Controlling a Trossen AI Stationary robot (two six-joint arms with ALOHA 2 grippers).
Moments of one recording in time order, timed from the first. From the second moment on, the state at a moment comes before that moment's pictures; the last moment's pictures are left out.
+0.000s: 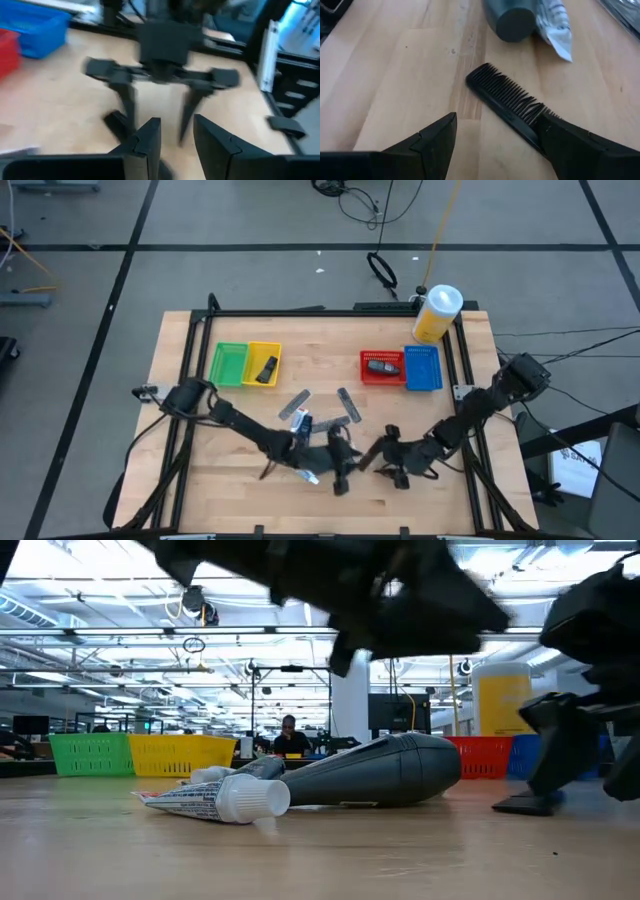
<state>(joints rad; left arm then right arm) -0.42 2.12 1.33 0.42 -0.37 -0.34 0.68 1.62 0.44 0.41 0.36 0.54</state>
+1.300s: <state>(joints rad) -0.44 2.26 1.44 0.11 -0.30 -0.62 0.78 1.78 0.71 0.37 0.42 0.11</state>
